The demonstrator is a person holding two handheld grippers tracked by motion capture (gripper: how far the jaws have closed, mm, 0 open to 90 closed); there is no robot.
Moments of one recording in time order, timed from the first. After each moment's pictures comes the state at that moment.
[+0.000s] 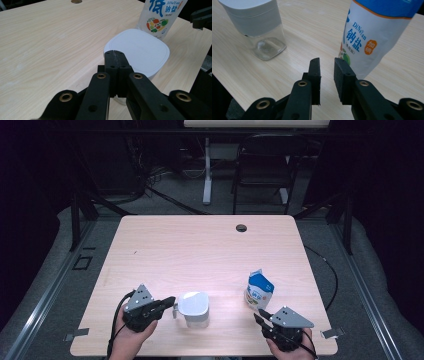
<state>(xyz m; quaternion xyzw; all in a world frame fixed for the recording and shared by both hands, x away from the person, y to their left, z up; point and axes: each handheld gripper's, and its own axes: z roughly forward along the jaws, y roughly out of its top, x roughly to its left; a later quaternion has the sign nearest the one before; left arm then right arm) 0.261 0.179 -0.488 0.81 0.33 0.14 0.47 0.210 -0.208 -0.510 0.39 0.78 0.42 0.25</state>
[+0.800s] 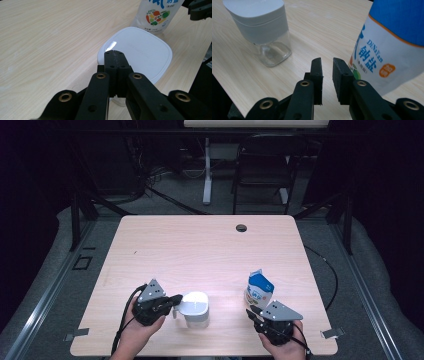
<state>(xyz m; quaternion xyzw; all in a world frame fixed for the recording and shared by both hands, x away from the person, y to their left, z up) 0.275 0.159 -0.482 0.84 0.32 0.13 0.43 0.224 -0.190 -0.503 0.37 0.80 0.41 0.24</state>
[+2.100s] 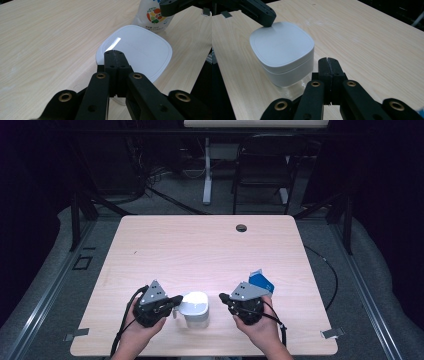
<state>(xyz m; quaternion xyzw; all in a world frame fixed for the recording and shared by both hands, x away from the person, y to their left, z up) 0.271 0.157 -0.482 0.84 0.31 0.14 0.42 0.269 -0.127 -0.483 0.30 0.83 0.43 0.20</state>
